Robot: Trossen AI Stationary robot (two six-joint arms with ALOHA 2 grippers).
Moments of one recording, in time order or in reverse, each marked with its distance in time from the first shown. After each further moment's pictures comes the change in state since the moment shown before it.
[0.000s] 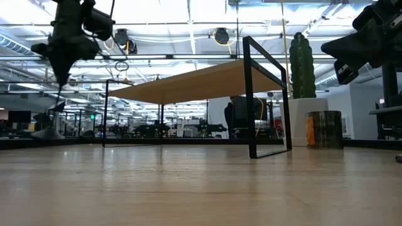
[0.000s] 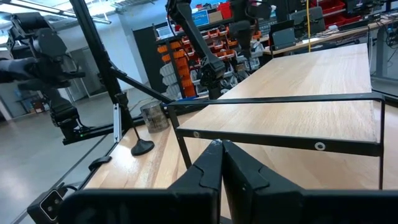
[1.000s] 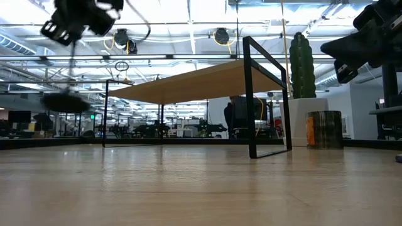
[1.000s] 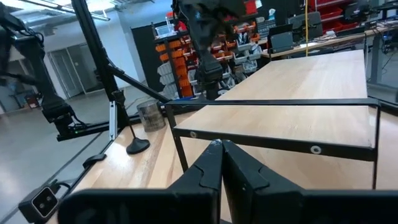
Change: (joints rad) left arm -0.436 0.002 0.119 0.058 0.519 -0.256; right arm 0.000 0.000 0.000 0.000 0.009 -0.036
